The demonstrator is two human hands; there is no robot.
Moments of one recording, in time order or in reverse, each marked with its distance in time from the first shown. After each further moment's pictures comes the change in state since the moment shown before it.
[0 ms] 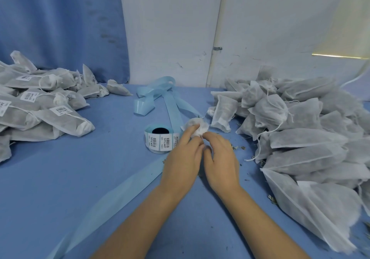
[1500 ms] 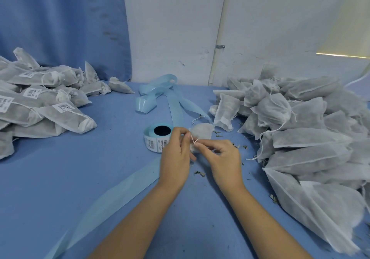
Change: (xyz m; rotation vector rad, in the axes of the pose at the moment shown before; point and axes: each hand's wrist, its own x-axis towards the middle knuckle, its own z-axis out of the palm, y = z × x) left_hand 0.001 -0.006 -0.002 -0.501 0.162 -0.315; right_hand 0.002 -0.001 -0.001 0.480 -0.004 0.113
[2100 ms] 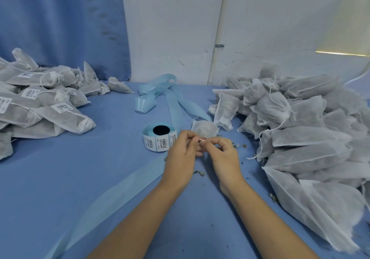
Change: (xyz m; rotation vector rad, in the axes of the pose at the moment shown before) left_hand -0.002 -0.006 0.010 -0.136 -0.118 -0.036; right_hand 0.002 -0.007 0.001 0.286 0.053 0.334
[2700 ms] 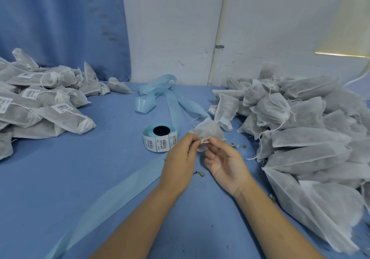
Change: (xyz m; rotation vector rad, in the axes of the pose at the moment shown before) left_hand -0.005 0.003 -0.008 0.380 -0.034 0.162; right_hand 0.007 -0.004 -0.013 0.692 -0.371 0.342
